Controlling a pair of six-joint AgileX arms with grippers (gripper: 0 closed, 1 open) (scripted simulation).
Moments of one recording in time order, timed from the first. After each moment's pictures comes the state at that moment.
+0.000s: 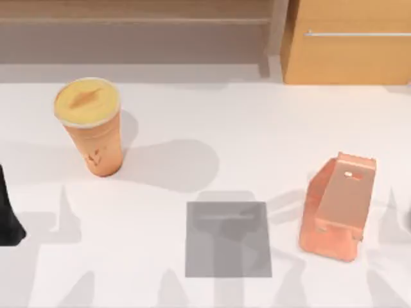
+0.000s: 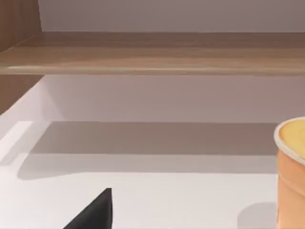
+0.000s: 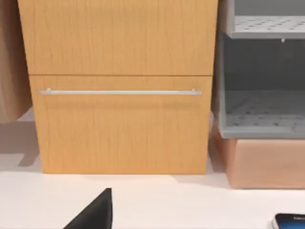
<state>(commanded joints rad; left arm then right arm) 0.00 0.00 0.00 0.00 0.00 0.00 0.00 0.00 0.00 0.00 0.00 0.00</state>
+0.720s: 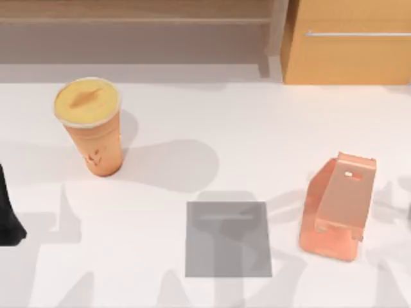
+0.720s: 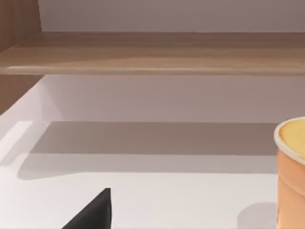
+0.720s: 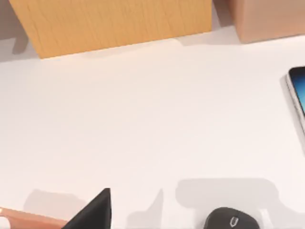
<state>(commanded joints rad) 0.00 0.00 0.00 0.00 0.00 0.00 0.00 0.53 0.40 -0.36 0.00 0.17</state>
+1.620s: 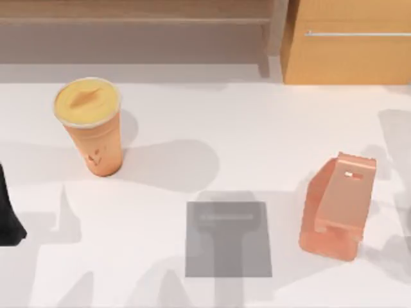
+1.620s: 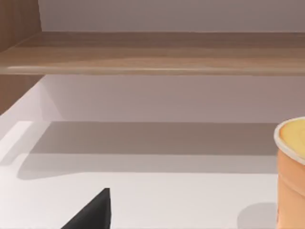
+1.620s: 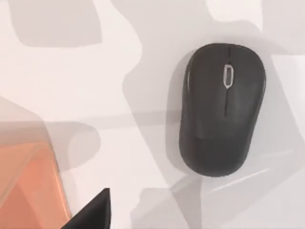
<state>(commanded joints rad) 0.00 0.00 0.00 0.00 0.00 0.00 -0.01 1.58 1.12 -0.98 0.00 0.45</state>
